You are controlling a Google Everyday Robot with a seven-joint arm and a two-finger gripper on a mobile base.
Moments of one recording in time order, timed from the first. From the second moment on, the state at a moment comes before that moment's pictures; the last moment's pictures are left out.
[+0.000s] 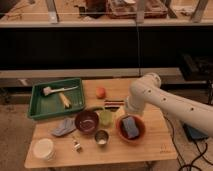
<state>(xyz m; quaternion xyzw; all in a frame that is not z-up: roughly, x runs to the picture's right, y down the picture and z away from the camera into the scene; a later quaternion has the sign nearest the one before) 0.123 0.138 0.753 -0.14 -0.28 -0.72 0.62</state>
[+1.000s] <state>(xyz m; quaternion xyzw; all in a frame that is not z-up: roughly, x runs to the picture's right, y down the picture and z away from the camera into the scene) 0.123 0.149 0.766 -0.14 -0.28 -0.72 0.62</state>
